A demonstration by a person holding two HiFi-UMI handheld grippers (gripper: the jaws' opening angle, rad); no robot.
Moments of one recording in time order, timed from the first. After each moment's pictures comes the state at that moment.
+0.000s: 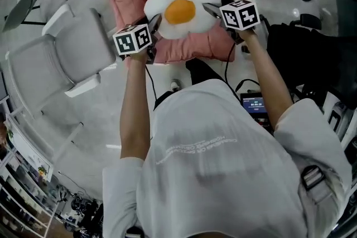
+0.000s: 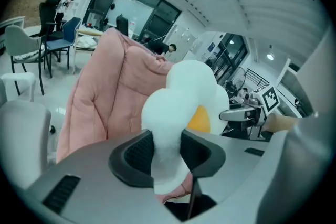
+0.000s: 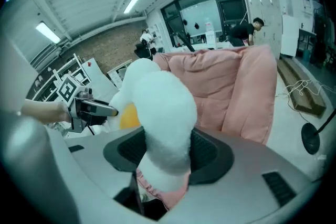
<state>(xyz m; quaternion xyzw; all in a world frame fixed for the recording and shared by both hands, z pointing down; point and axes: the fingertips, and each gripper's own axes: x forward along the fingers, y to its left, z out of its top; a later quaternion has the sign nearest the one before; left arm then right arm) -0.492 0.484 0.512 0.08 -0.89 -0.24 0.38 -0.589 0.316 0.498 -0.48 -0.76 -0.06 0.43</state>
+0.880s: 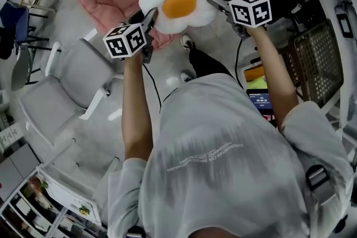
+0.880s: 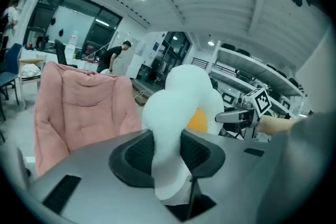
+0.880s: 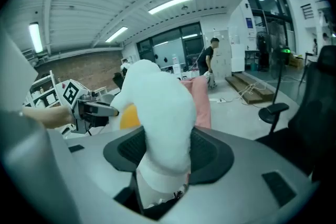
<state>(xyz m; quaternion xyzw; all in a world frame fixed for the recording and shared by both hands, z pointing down) -0.347 0.343 0.374 0.34 -0.89 -0.12 0.29 -0.352 0.147 0.361 -0.31 -0.90 0.02 0.31</state>
